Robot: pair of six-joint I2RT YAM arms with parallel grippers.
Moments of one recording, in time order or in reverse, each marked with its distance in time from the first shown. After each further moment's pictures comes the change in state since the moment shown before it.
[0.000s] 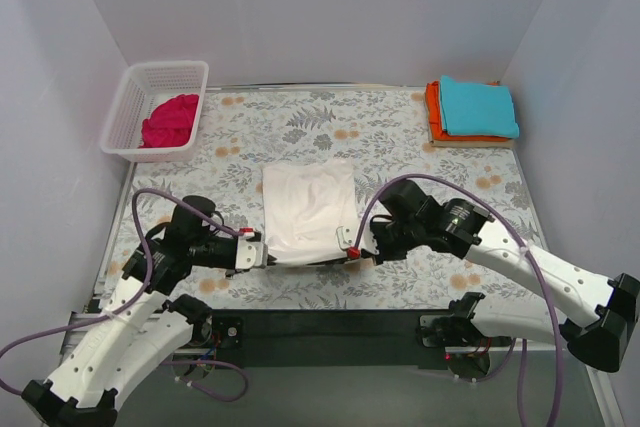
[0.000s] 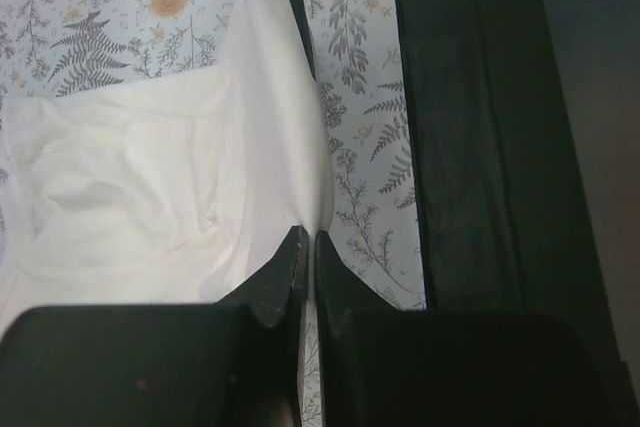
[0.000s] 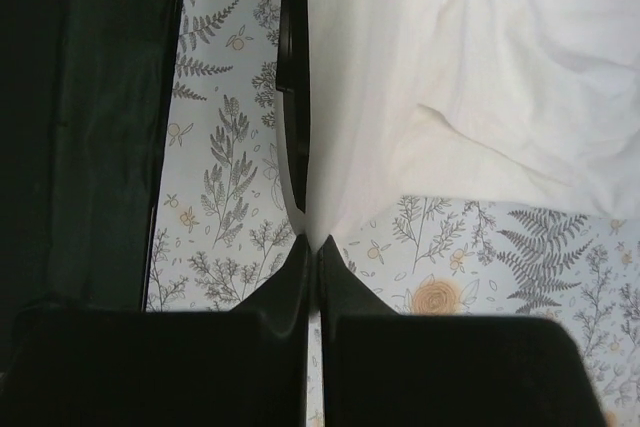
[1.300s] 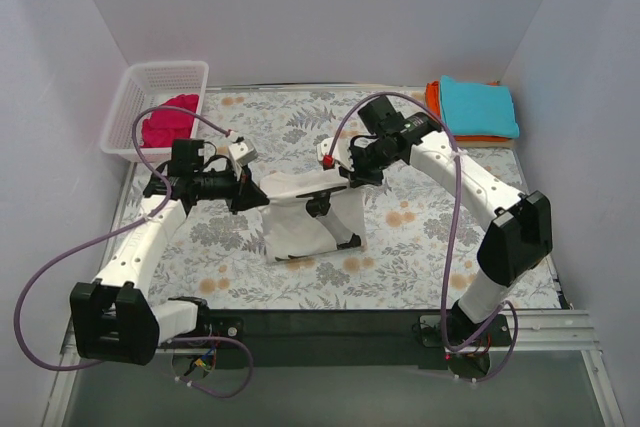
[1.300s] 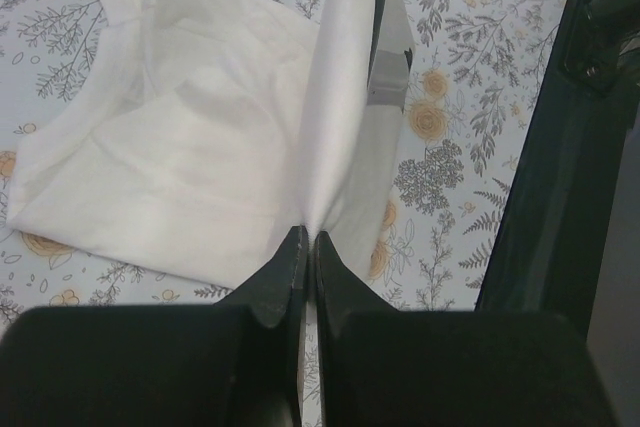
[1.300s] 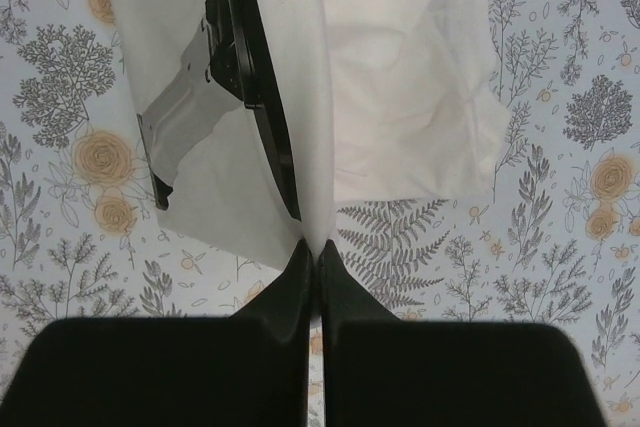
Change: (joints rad) left arm 0.367 0.536 0.201 0.246 0.087 -0.433; right arm -0.323 0.605 0.576 -0.119 -0.112 -0.210
